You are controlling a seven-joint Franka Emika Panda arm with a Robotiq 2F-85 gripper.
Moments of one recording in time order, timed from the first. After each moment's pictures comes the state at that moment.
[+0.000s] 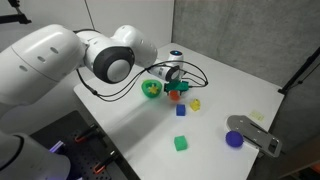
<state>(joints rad) -0.06 1.18 0.08 -1.23 -0.15 2.46 -0.64</state>
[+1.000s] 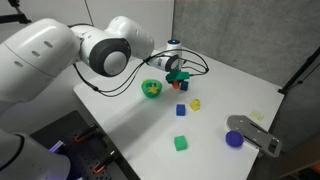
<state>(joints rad) -0.02 1.13 0.07 -1.19 -0.16 2.47 -0.63</state>
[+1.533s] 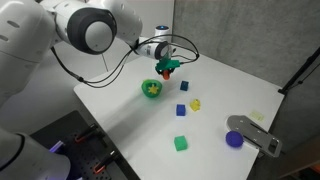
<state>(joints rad) 0.03 0.91 0.11 -1.43 -0.17 2.48 -0.63</state>
